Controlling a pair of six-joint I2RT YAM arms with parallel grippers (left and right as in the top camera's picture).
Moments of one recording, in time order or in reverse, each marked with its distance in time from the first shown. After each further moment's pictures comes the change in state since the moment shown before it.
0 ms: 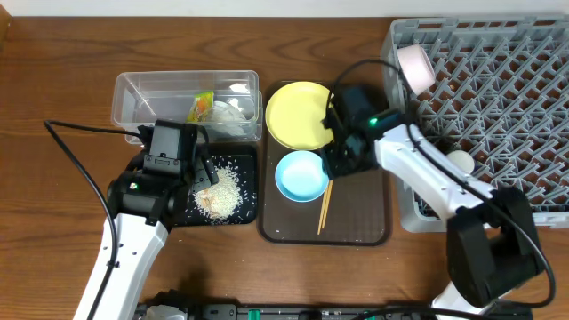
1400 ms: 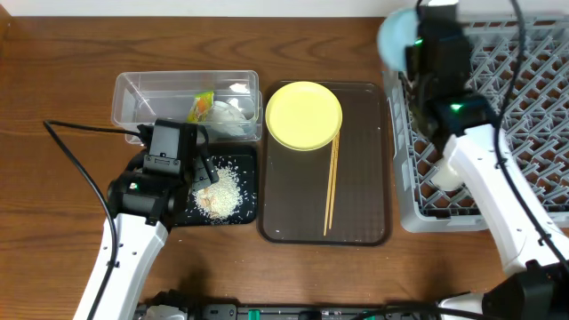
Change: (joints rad) left arm 0.000 0.000 0.000 0.015 -0.003 -0.003; right arm -0.258 -0.234 0.122 0.590 0.793 -0.386
